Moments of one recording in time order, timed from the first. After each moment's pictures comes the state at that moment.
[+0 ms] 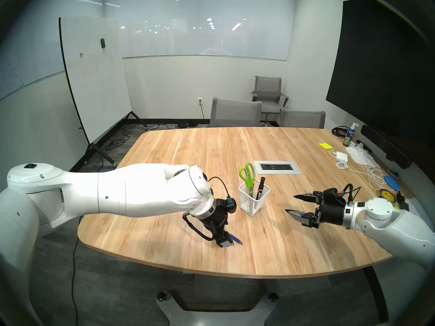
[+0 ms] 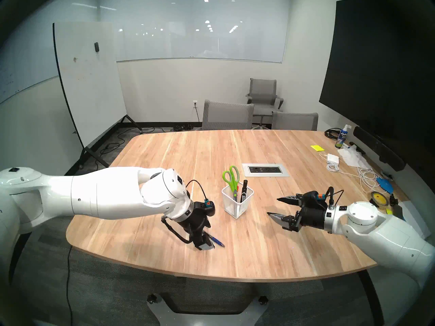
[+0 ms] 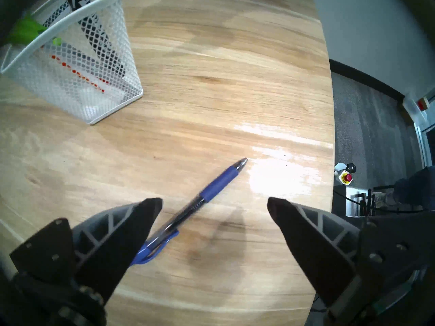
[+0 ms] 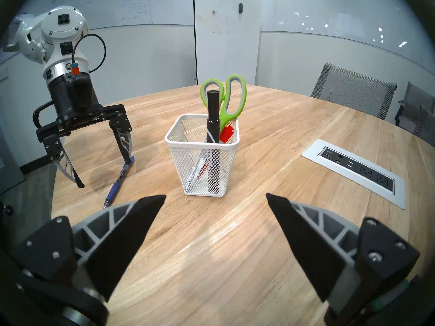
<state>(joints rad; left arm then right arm) 0.33 -0.94 0.14 -1.62 -0.94 0.72 -0.43 -1.57 -0.32 1.16 -1.64 0.93 -0.08 0.59</state>
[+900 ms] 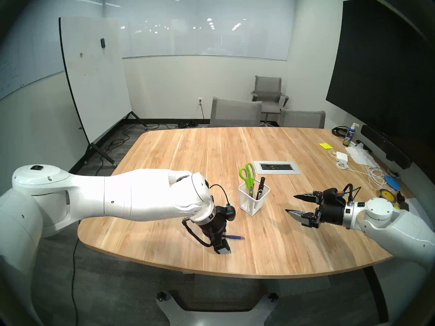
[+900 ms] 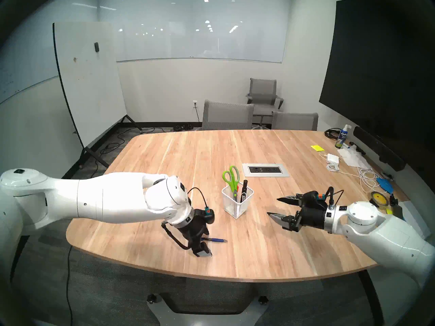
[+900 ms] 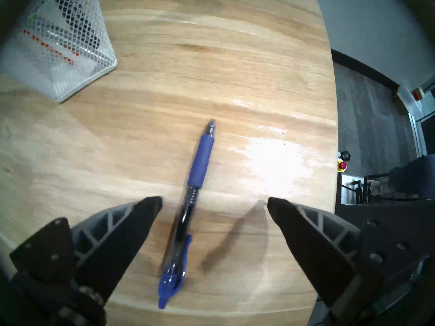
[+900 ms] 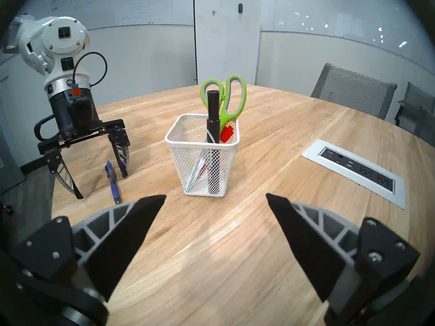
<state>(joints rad) 0.34 -0.97 0.18 -1.58 -0.91 0.72 -0.46 -1.57 -0.32 1.16 -1.64 0.93 -0.08 0.59</state>
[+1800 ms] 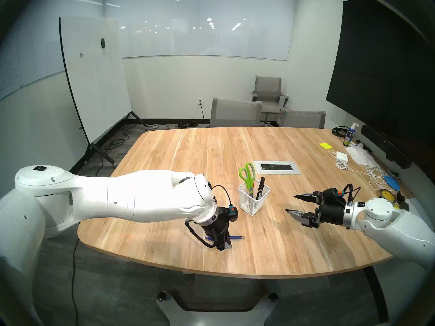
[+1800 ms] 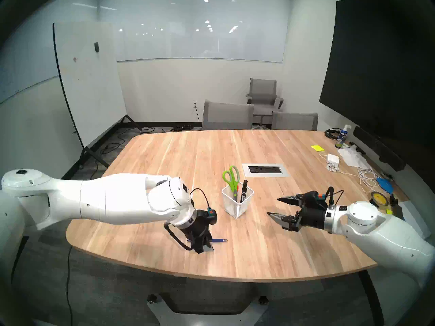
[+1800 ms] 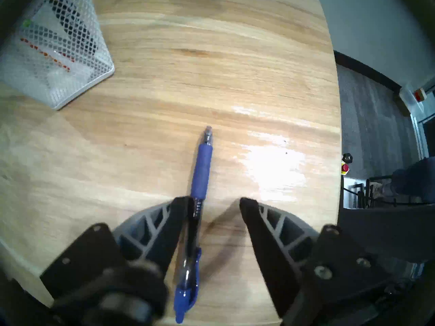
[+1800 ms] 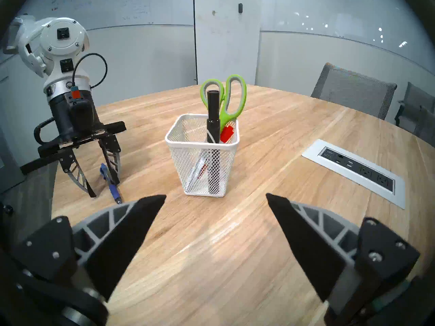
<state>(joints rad) 0.35 -0.99 0.18 -1.57 -0.93 0.72 -0.43 -1.57 -0.32 1.16 -1.64 0.93 -0.08 0.59</state>
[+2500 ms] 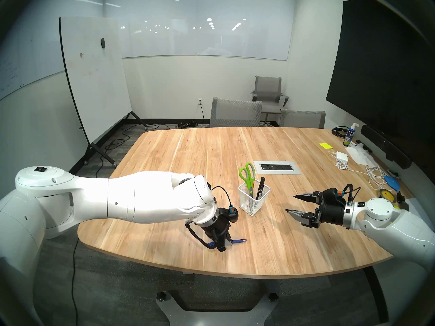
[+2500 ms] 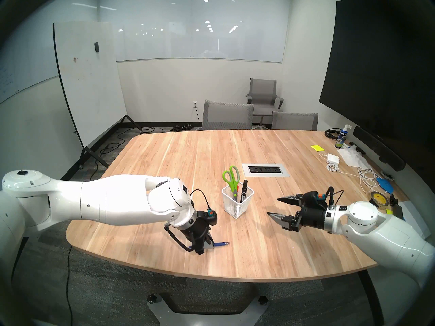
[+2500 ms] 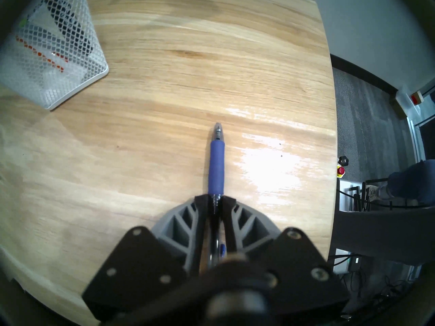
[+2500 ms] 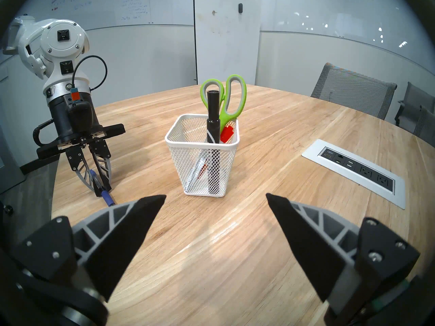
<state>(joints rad) 0.35 -0.99 0.18 -1.57 -0.94 0.70 -0.44 -1.57 -0.32 1.16 -1.64 0.93 -0.08 0.59</state>
